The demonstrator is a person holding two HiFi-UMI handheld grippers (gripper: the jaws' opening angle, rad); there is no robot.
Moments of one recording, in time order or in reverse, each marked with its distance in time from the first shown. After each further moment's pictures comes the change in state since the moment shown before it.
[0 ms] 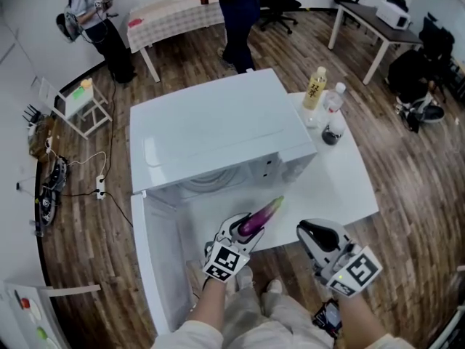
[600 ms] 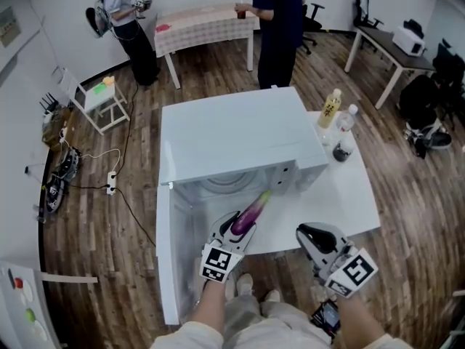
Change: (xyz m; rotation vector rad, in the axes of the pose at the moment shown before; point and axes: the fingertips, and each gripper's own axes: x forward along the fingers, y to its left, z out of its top) left arm -0.066 0.050 0.024 -0.135 -0.138 0.253; right arm 0.017 0.031 0.013 -0.058 0.020 0.087
